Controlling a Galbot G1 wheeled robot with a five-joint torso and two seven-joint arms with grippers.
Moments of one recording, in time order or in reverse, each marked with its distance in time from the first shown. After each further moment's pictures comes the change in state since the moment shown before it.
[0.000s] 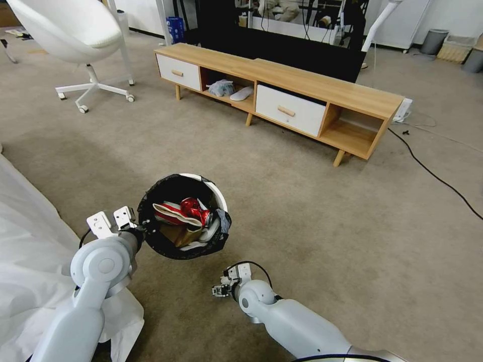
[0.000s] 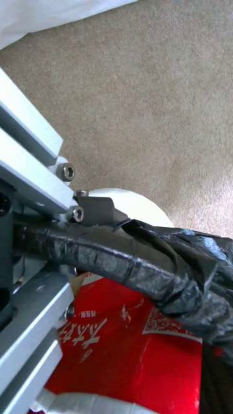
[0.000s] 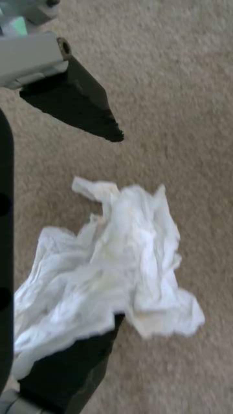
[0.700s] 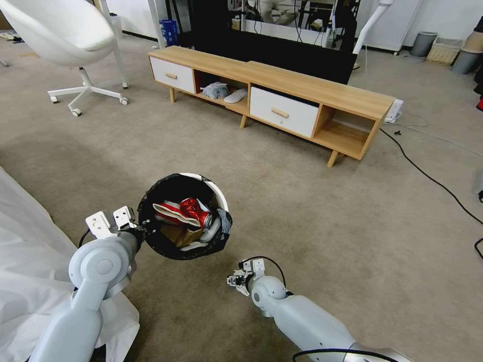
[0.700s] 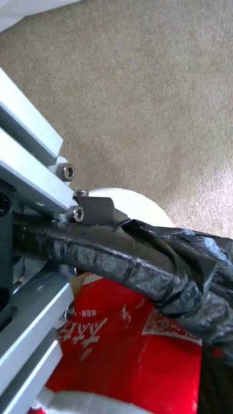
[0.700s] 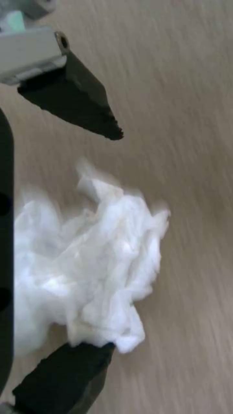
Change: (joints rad) left arm 0.003 0.010 -0.003 -0.019 -0.029 0.000 -0.019; right arm -0.005 0.002 0.036 -0.066 -0.045 0.013 -0.058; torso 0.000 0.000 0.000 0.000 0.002
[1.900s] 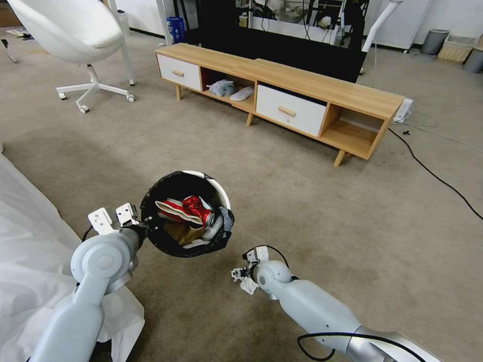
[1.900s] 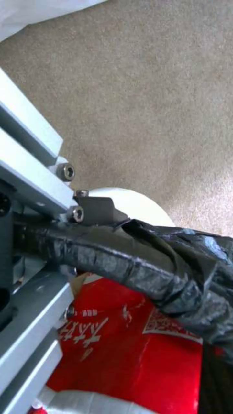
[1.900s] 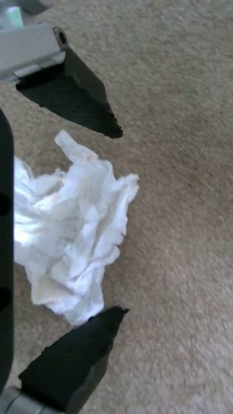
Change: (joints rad) left arm -0.024 -0.002 0.014 0.010 -0.014 0.006 -0.002; right arm 0.071 -0.045 0.040 -0.032 0.026 -0.046 -0.027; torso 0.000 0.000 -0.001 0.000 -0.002
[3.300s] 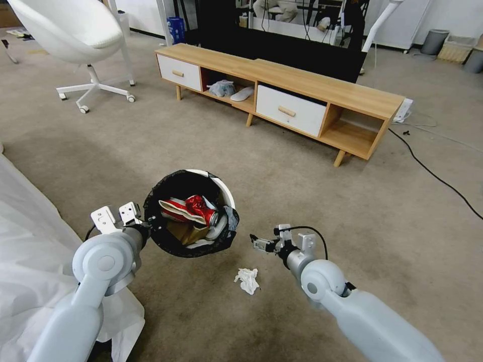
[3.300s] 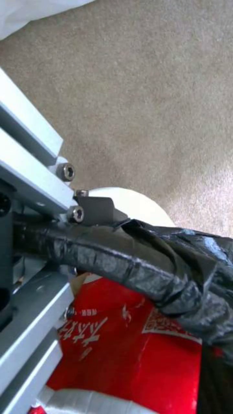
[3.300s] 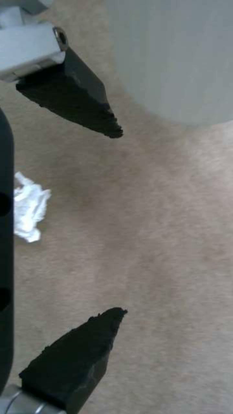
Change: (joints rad) left arm -0.018 0.033 0.039 -0.032 -0.053 -0.016 -0.057; right arm -0.211 -0.312 0.207 0.644 0.027 0.105 0.069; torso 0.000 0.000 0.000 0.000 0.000
